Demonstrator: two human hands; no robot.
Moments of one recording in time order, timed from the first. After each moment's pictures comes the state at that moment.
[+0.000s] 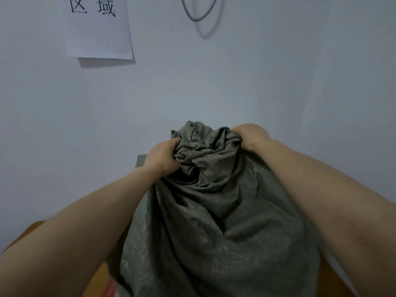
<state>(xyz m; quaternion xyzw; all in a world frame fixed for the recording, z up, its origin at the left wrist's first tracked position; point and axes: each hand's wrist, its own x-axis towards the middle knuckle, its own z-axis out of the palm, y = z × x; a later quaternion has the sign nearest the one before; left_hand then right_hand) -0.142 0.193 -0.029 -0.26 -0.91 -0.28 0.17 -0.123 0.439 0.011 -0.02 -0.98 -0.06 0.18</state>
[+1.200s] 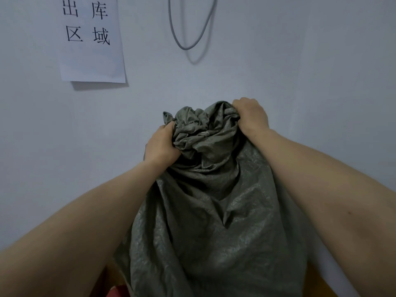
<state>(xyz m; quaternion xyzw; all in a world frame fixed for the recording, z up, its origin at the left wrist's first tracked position) -0.149 0.217 0.030 -0.25 -0.86 -0.35 0.29 -0.104 0.436 0.092 -0.05 -0.91 -0.01 0.41</state>
